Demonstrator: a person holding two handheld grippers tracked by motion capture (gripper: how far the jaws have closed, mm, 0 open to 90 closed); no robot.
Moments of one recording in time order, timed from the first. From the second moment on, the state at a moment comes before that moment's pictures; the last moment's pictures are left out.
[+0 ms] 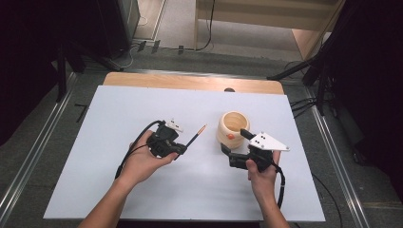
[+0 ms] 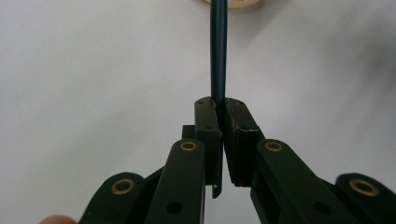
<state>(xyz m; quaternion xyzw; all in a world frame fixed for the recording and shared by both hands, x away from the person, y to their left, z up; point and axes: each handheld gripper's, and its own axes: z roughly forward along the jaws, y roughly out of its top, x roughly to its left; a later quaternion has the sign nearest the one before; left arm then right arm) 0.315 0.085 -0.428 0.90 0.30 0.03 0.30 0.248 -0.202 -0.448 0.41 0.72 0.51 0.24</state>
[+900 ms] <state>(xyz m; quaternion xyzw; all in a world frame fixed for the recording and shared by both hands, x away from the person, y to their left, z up) 0.308 0.090 -0.436 0.87 0.30 0.06 0.39 0.274 -0.172 -0.431 0.41 0.71 0.53 0.21</state>
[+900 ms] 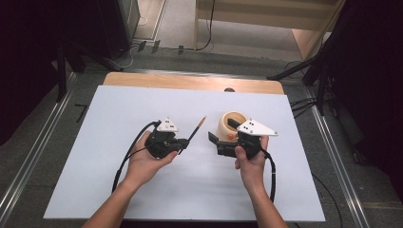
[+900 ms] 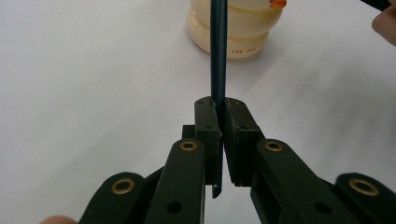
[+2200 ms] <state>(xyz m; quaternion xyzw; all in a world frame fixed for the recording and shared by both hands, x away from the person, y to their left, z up) 0.287 0.072 -0.449 0.85 0.27 0.07 0.46 0.275 -0.145 -0.443 0.45 0.69 0.55 0.15</state>
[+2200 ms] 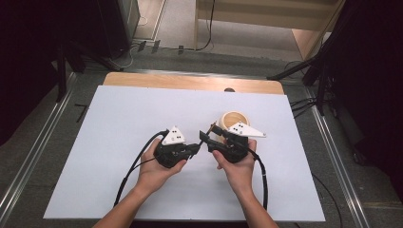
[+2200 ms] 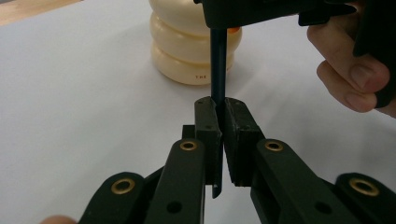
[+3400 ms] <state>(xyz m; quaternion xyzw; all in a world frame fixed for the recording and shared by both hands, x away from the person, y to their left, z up) 0.285 0.088 -0.445 0.83 0.26 0.04 0.49 0.269 -0.151 -0.436 0.45 0.67 0.58 0.14</state>
